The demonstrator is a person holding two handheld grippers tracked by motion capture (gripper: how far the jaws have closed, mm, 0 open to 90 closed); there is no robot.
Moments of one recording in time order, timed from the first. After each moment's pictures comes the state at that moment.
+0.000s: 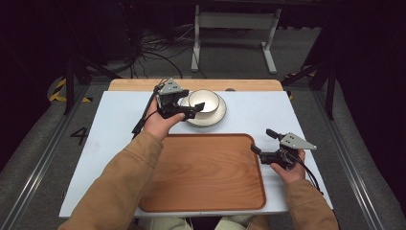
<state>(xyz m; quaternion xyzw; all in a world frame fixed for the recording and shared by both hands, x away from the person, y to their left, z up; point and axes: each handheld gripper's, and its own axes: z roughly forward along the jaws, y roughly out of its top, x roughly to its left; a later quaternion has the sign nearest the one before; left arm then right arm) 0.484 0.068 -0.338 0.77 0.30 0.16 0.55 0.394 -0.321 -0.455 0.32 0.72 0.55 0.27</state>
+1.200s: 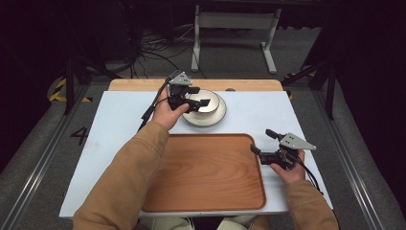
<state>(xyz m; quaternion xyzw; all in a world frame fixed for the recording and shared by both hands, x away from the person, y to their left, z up) 0.528 0.052 -0.346 0.82 0.23 0.12 0.50 0.393 -0.321 -0.455 0.32 0.72 0.55 0.27</state>
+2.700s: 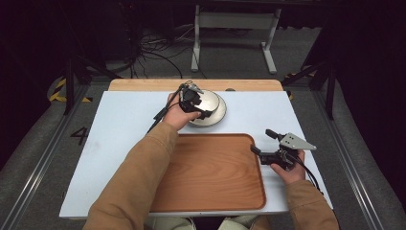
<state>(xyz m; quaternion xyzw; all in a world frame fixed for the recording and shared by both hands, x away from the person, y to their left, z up) 0.553 0.021 -0.394 0.88 0.26 0.08 0.40 0.393 -0.321 -0.455 0.32 0.72 0.55 0.27</state>
